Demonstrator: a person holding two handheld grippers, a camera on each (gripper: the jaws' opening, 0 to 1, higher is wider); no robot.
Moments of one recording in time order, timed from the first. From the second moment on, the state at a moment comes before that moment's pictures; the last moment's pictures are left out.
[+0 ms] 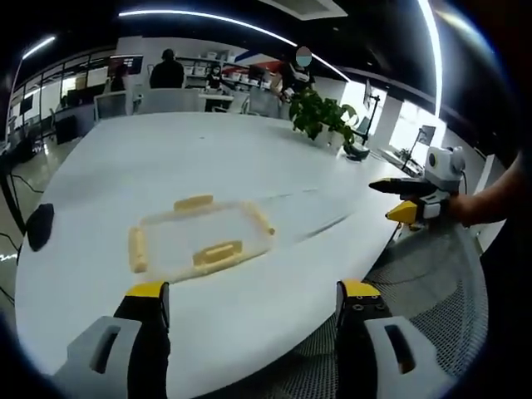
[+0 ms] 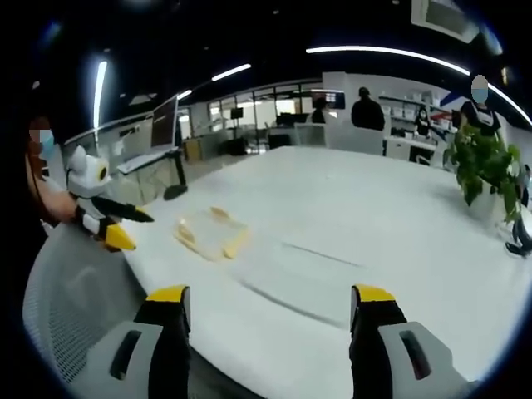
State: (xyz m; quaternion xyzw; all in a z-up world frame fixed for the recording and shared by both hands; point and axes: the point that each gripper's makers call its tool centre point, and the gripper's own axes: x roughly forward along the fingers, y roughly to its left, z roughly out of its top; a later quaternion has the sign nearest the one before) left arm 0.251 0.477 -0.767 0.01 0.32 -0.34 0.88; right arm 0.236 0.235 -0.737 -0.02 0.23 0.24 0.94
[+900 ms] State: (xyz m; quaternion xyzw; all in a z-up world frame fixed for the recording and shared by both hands) left arm 0.261 0.473 -0.754 0.02 0.31 -0.37 0.88; right arm 0.253 0.241 -0.706 0.00 0.20 0.25 0.95
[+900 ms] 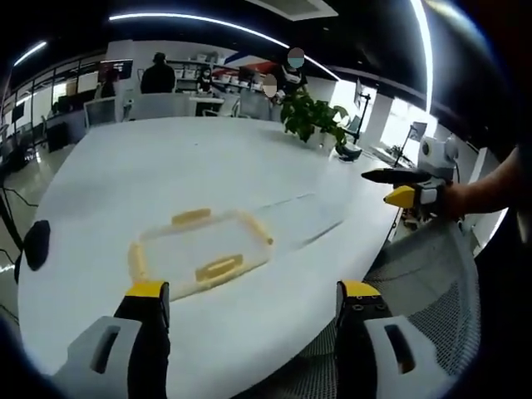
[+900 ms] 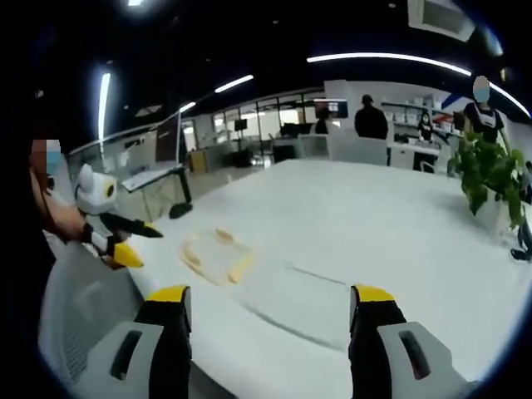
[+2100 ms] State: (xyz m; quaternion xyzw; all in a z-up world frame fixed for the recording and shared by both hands) left arm 0.287 0.482 -0.752 0.02 0.31 -0.40 0.86; right arm 0.290 0.296 -0.689 0.01 0.18 0.30 0.94
